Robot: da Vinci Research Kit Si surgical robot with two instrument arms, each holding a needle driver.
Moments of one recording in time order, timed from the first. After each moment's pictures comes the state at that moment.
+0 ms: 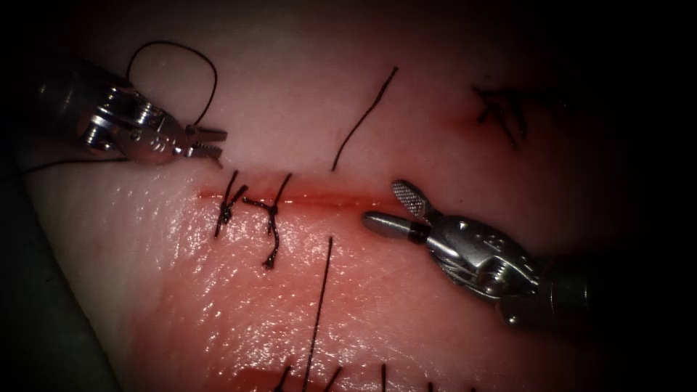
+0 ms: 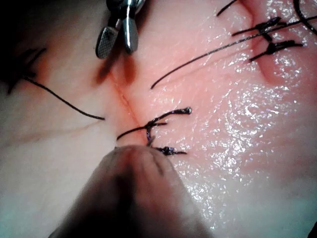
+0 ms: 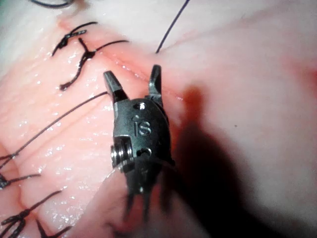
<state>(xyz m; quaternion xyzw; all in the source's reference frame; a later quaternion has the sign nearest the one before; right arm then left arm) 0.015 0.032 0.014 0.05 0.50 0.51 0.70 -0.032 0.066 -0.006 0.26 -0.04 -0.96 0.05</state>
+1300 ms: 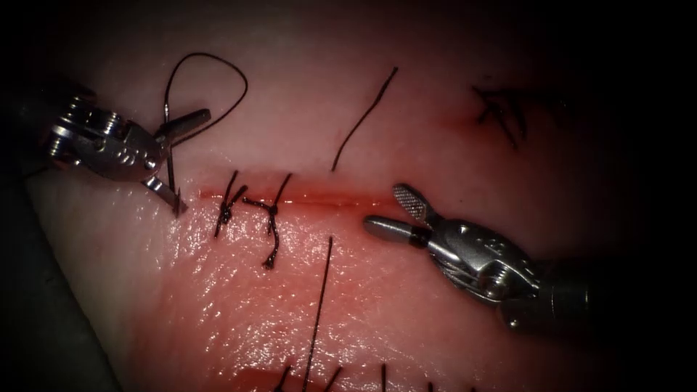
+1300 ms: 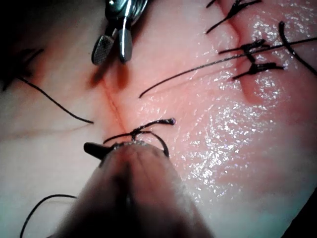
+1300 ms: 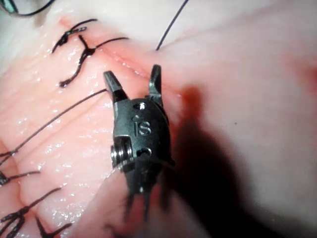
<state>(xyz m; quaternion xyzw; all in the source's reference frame) 0.014 0.032 0.014 0.05 0.50 0.51 0.70 -0.032 0.065 -0.013 0.34 0.02 -0.94 0.00</state>
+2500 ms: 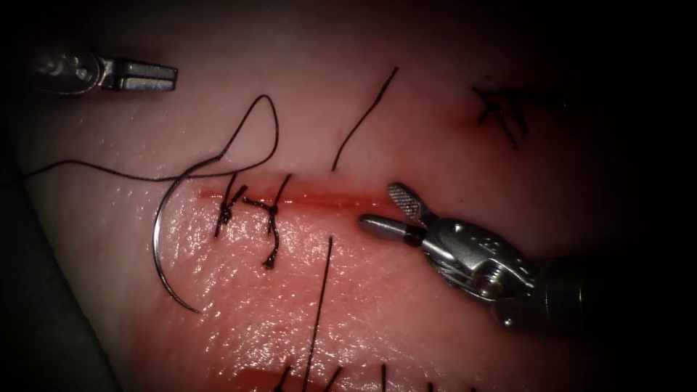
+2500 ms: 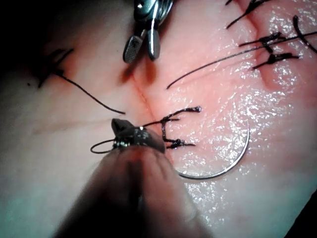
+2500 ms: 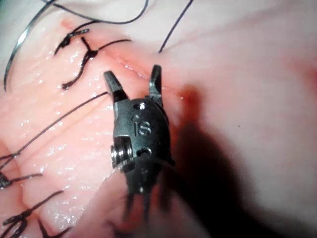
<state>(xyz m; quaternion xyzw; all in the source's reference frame) 0.015 0.032 0.014 0.06 0.50 0.51 0.70 -0.028 0.070 -0.016 0.42 -0.04 -0.91 -0.03</state>
